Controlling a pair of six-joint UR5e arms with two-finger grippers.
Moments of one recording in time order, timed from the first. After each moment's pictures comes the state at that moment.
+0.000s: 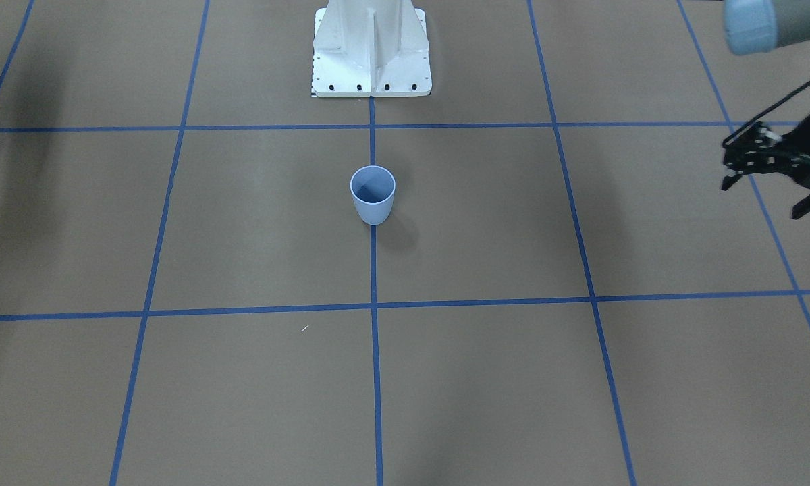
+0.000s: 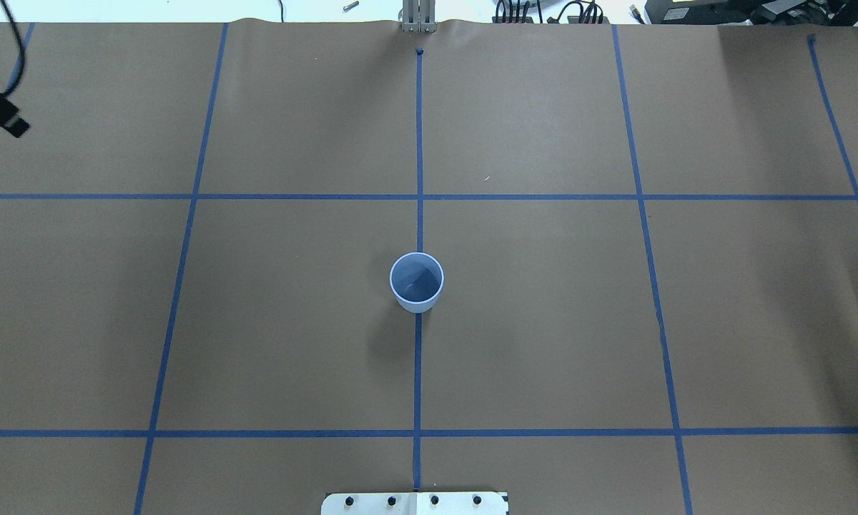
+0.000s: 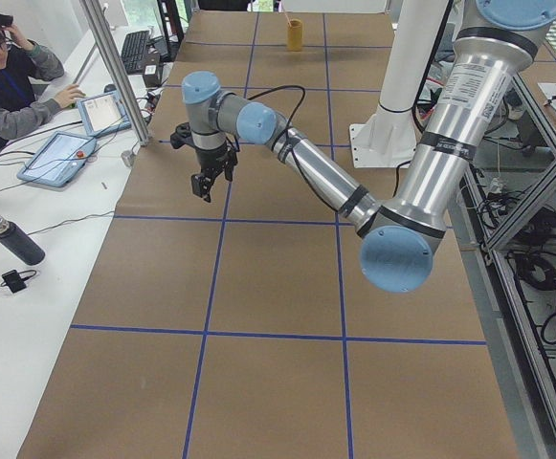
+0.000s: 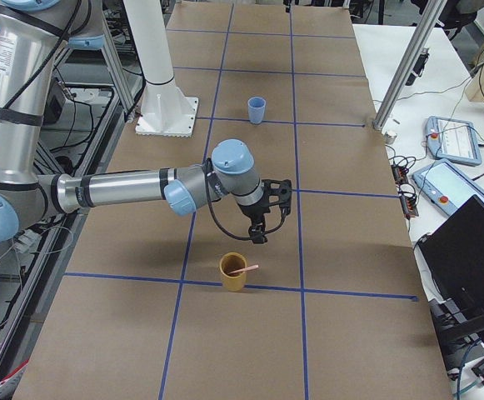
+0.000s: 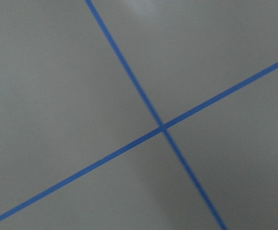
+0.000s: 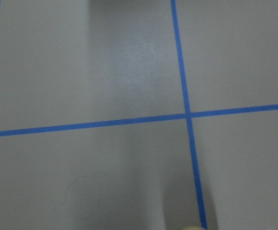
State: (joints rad) left arm -1.32 -1.88 -1.88 -1.24 -2.31 0.17; right arm 1.46 -1.87 1.95 -1.17 2.26 0.53
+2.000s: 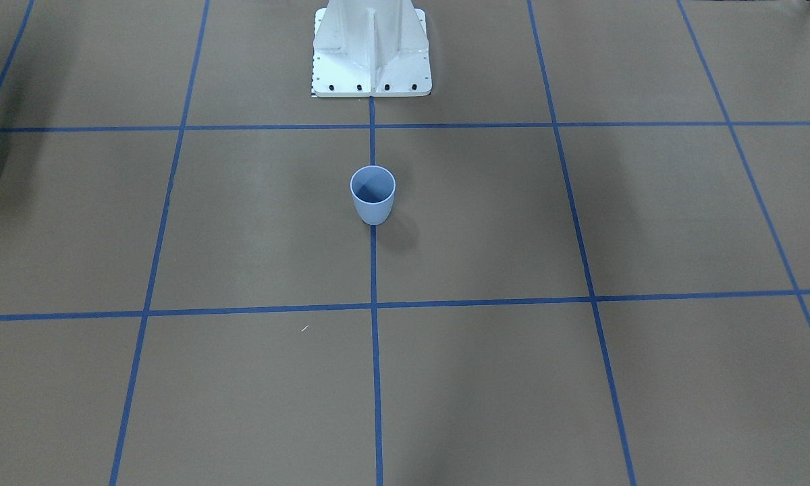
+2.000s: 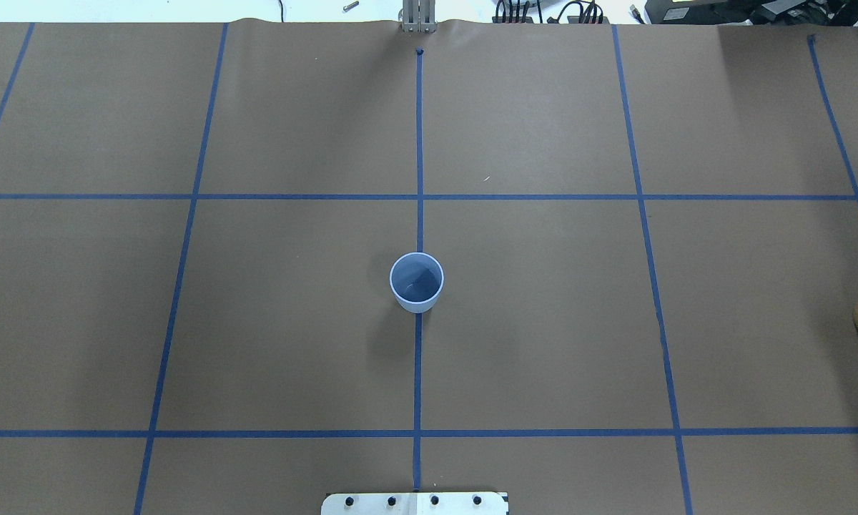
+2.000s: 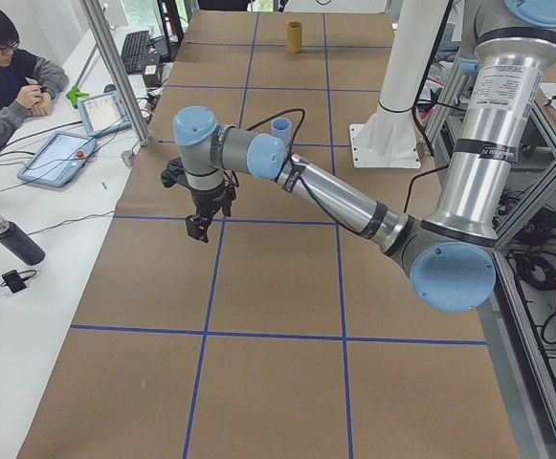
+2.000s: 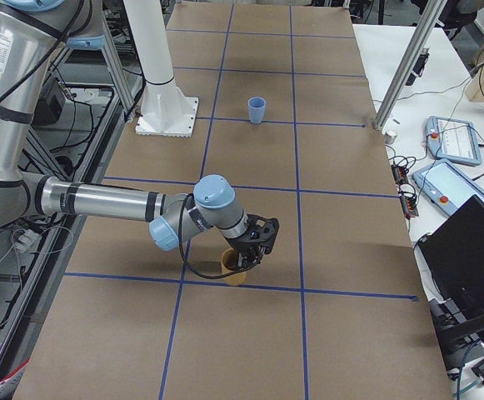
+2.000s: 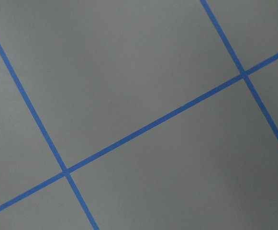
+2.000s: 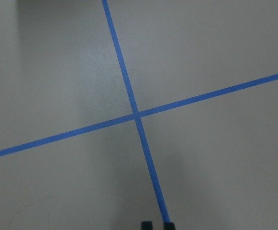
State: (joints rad) left arm -1.43 -1.78 -1.86 -1.26 -2.33 0.27; right arm 1.42 -1.93 1.82 -0.91 2.14 0.75
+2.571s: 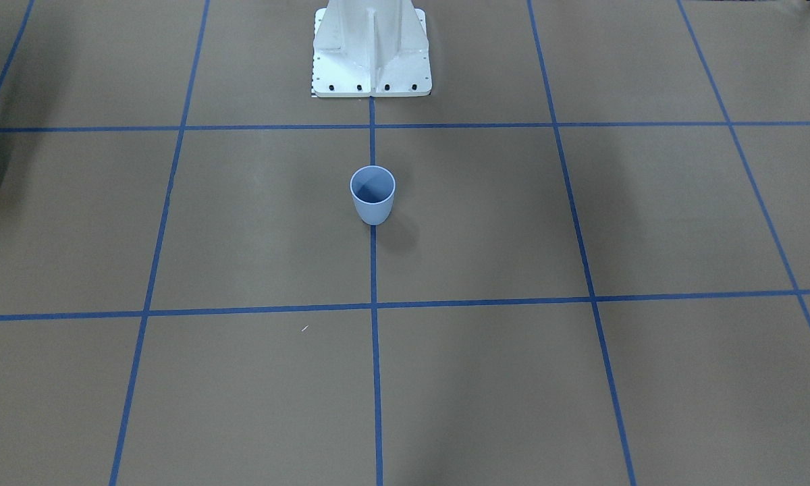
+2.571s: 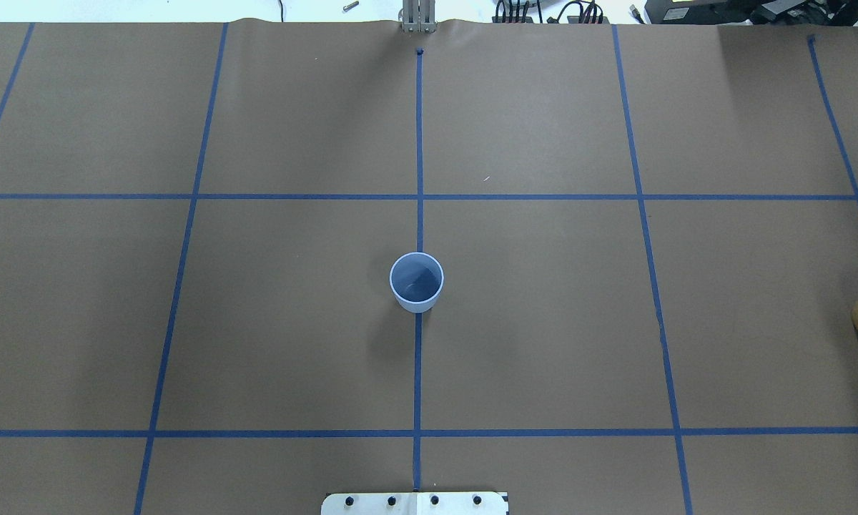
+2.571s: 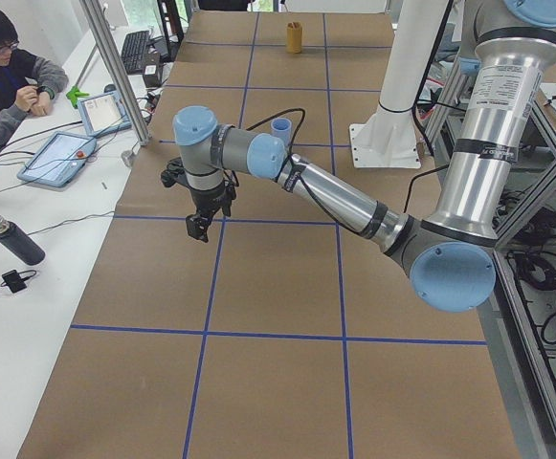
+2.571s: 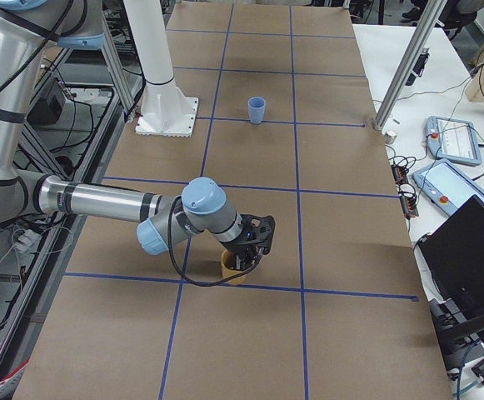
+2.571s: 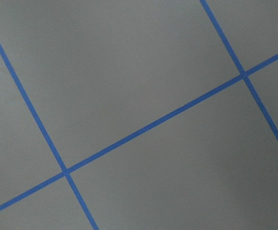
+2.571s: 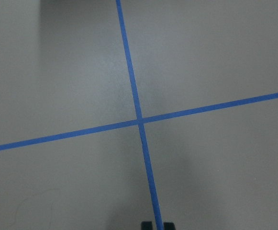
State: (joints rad) left arm -1.43 -1.78 -1.86 -1.26 -2.33 0.27; right arm 1.58 -1.93 1.83 -0.91 2.30 0.56
